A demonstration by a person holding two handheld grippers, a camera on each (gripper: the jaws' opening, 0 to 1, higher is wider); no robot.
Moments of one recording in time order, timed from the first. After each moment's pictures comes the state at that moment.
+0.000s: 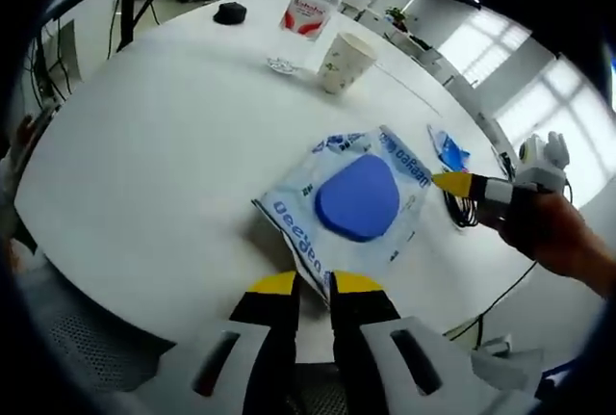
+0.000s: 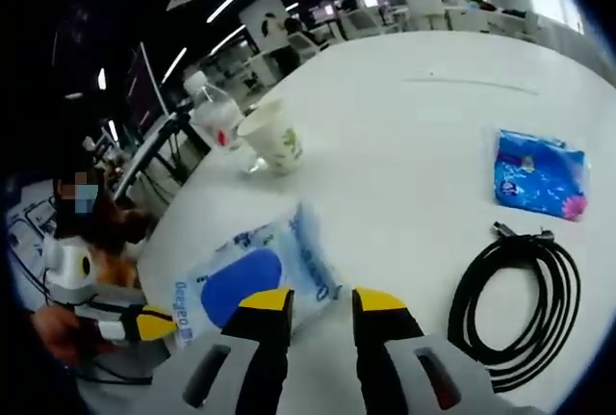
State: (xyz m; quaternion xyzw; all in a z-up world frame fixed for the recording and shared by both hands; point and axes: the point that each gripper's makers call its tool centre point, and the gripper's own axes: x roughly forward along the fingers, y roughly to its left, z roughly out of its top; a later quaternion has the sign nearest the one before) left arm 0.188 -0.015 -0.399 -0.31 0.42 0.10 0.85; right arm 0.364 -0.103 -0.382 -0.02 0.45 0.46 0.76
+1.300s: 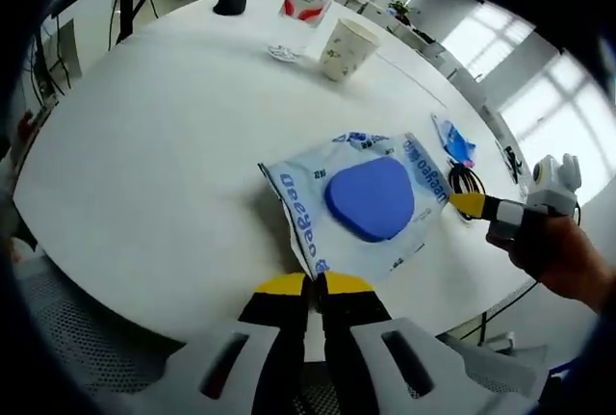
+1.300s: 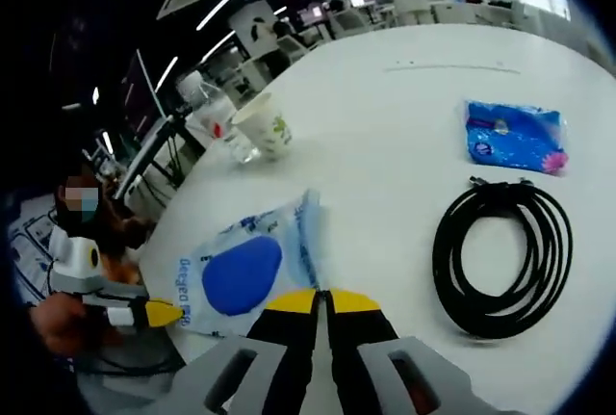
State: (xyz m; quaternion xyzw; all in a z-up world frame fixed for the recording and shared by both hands) left arm 0.187 -0.019 -0.408 -0.31 0.43 0.11 0.84; right arm 0.347 -0.139 -0.395 0.01 0.46 0.44 0.77
